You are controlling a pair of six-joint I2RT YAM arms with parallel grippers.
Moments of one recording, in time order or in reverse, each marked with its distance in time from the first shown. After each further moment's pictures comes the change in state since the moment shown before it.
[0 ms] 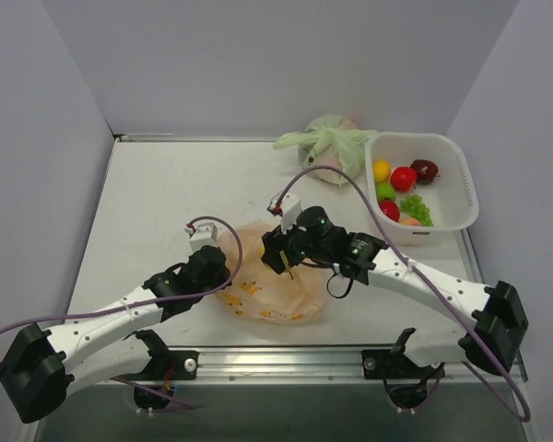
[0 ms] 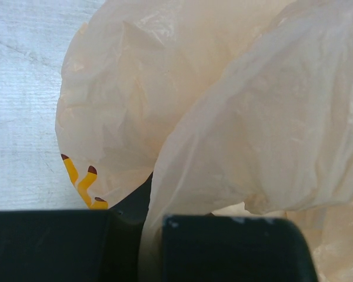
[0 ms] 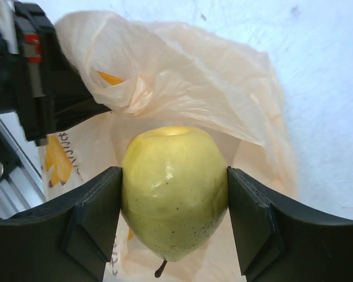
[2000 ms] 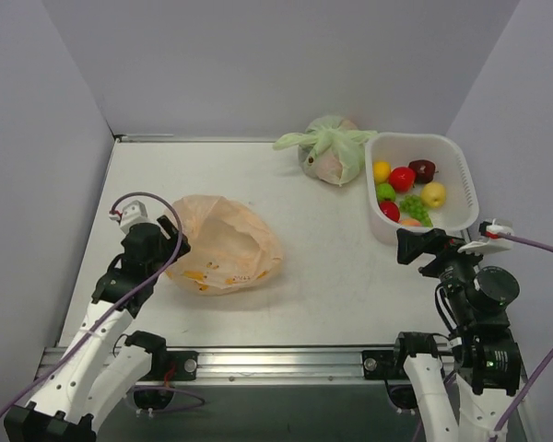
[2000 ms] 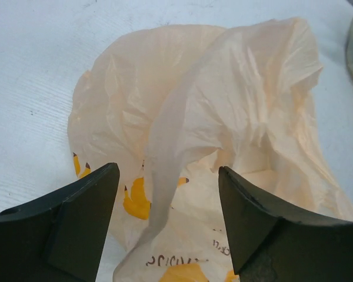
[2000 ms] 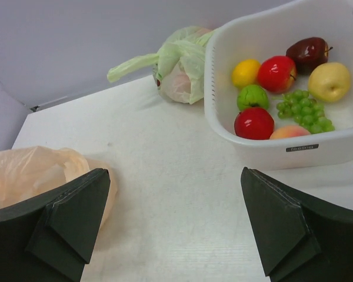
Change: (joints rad) left arm 0.530 -0.227 0.130 -0.187 0.069 0.098; right arm -0.966 -0.949 -0.045 -0.421 -0.107 0.221
